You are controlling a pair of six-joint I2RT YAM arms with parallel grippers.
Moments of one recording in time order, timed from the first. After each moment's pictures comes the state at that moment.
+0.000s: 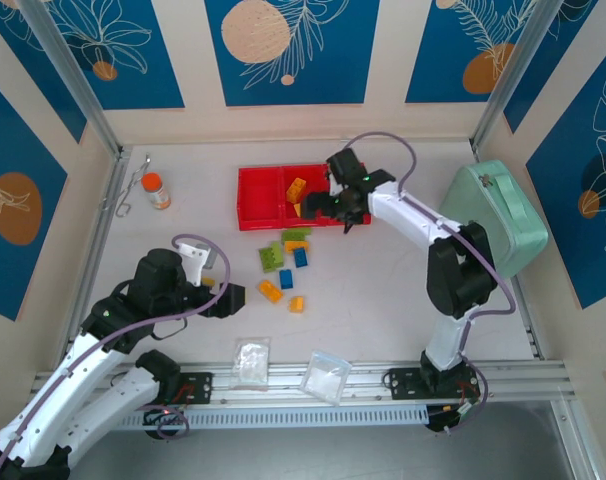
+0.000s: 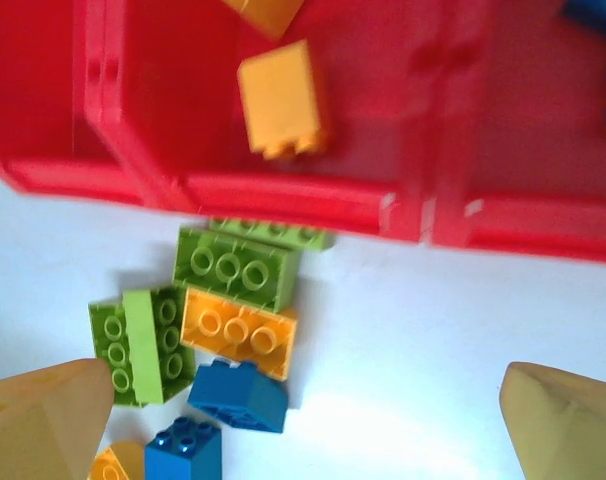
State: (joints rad) left arm -0.56 0.63 0.74 -0.82 0.27 -0.39; right arm 0.53 1.83 1.48 -0.72 -0.15 0.48
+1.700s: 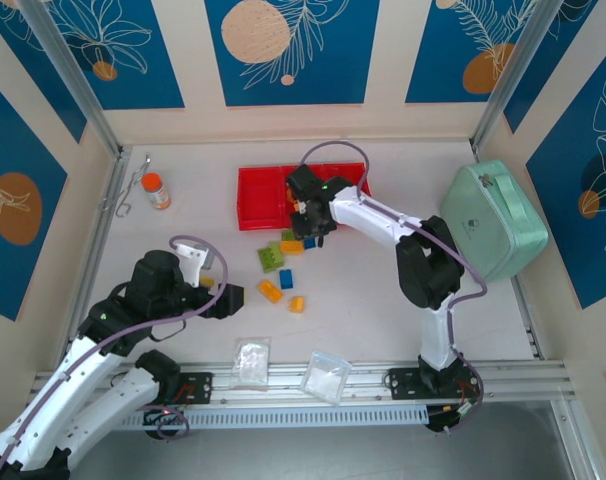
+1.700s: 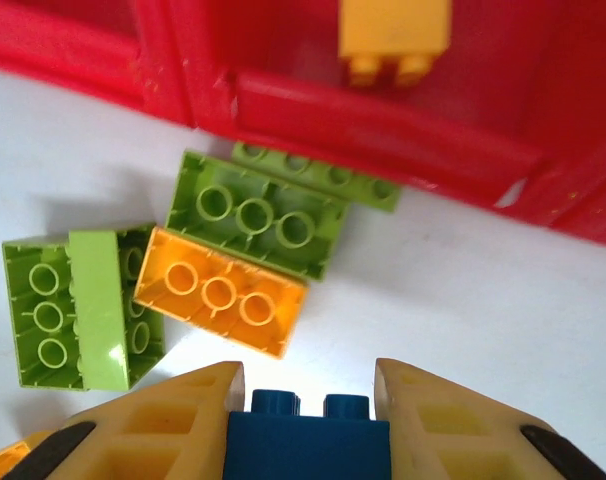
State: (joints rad) left arm -0.56 0.61 0.74 -0.82 0.27 -0.39; right arm 0.65 1.99 1.66 -0.89 0.03 0.36
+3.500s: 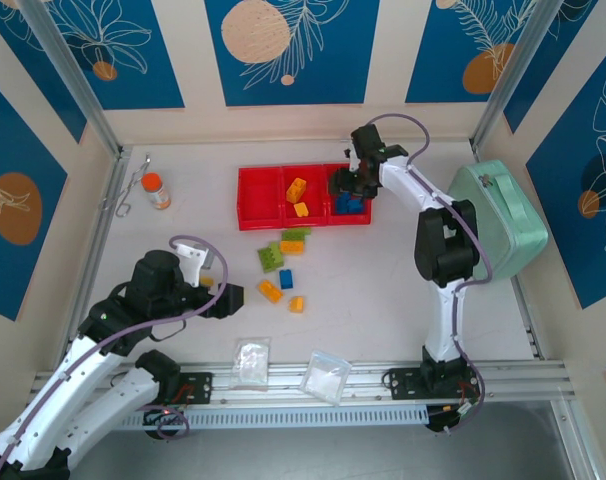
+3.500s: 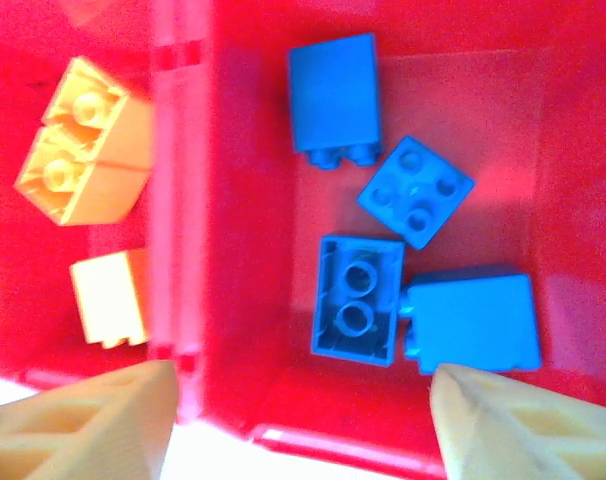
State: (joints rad) left arm -0.56 0.61 0.74 -0.82 0.26 -0.39; right arm 0.31 2.07 1.79 -0.81 -0.18 0.30
